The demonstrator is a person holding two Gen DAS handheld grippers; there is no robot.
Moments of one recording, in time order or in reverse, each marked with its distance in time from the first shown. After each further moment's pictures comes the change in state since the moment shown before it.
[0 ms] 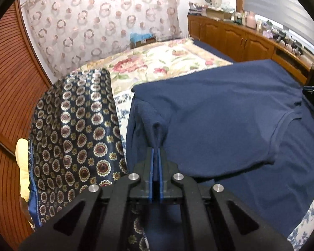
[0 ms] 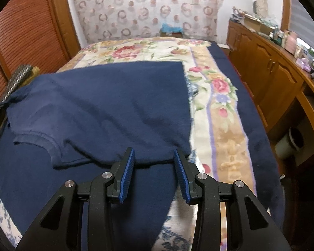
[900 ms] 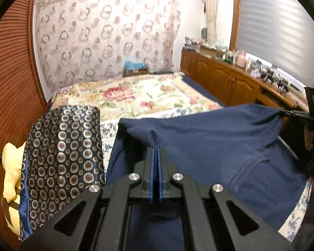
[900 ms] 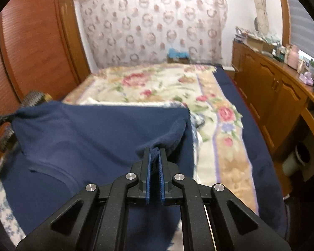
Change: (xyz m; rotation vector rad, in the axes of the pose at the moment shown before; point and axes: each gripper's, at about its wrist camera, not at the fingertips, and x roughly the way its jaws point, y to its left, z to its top) left arm -0.055 -0.003 0.020 -0.124 -0.230 -0.130; right arm -0.037 0.010 0.041 -0.031 -0.188 0.104
